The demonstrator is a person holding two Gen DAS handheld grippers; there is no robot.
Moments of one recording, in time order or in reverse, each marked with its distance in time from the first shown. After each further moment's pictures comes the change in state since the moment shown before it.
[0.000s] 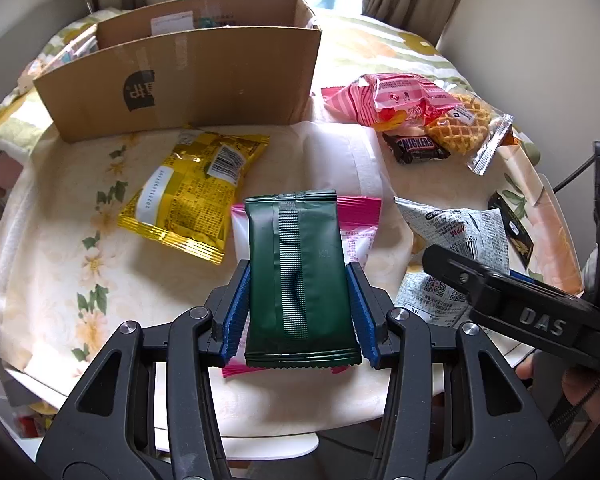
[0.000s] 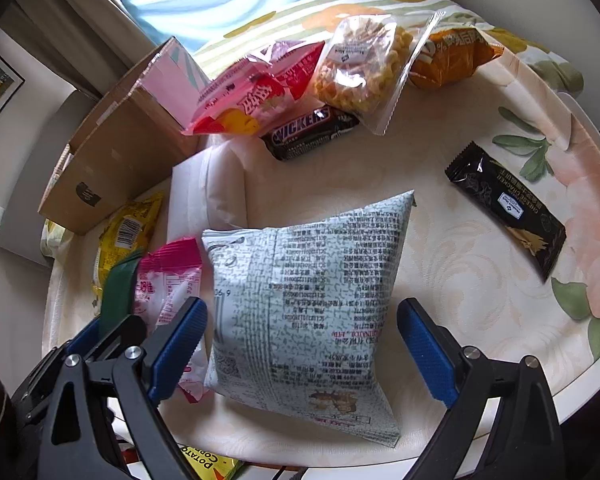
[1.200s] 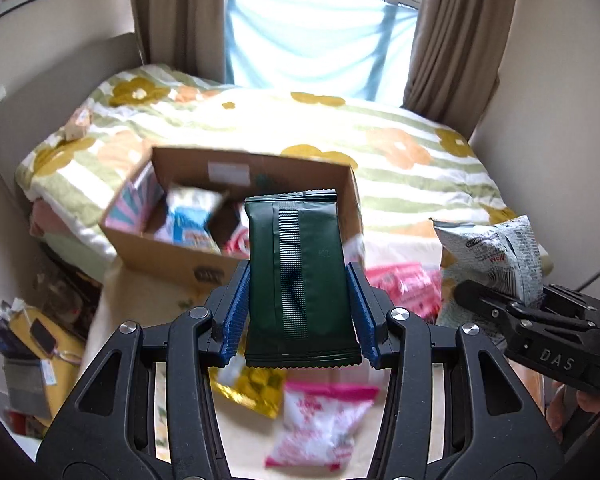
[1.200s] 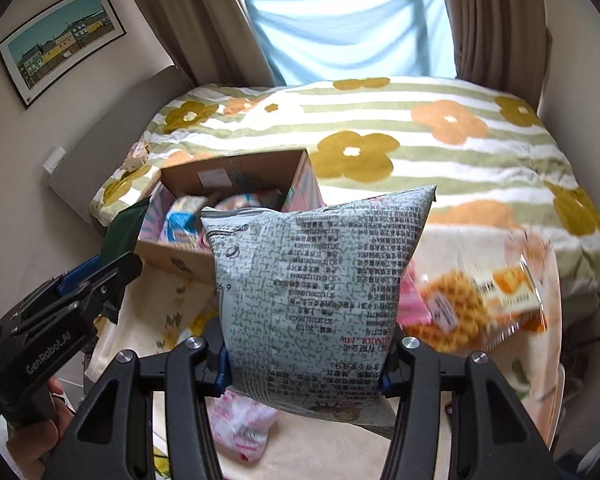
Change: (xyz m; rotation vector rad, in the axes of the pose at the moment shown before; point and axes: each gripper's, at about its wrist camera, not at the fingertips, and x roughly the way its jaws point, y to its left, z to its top) left arm -0.085 0.029 0.148 -0.123 -0.252 0.105; right arm -0.089 0.084 0.136 -0.392 -0.129 0.143
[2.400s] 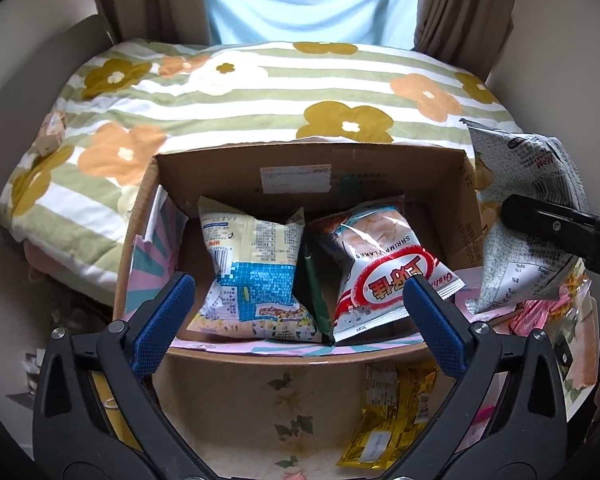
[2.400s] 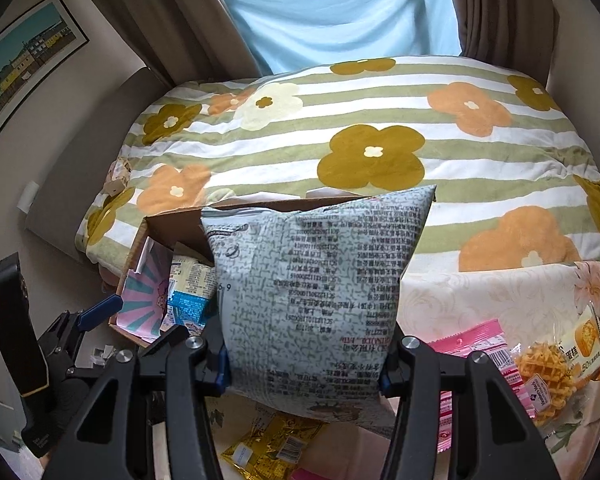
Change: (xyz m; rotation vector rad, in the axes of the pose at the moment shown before) left arm 0.133 0.105 0.066 0.136 0.212 -0.008; right arm 0.114 0.061 0.097 0.116 0.081 -0.016
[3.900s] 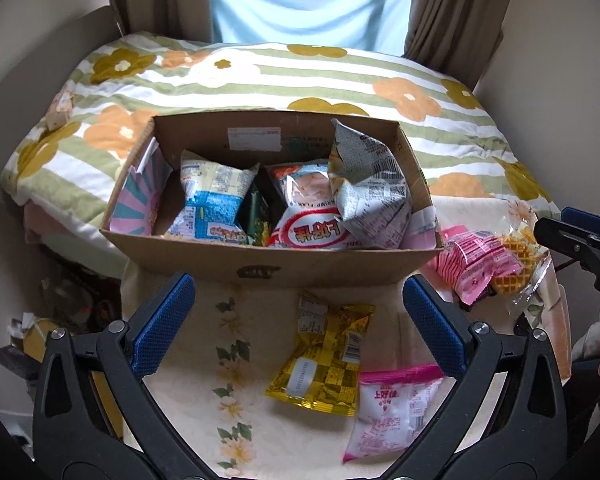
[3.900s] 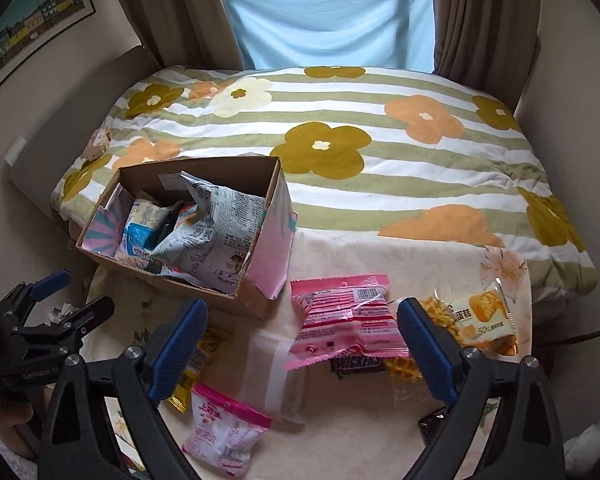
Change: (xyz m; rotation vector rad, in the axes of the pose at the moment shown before) left arm -0.063 -0.061 -0.065 -0.063 -0.010 -0.015; right arm -0.090 -0.062 -0.063 -0.122 -0.018 -0.148
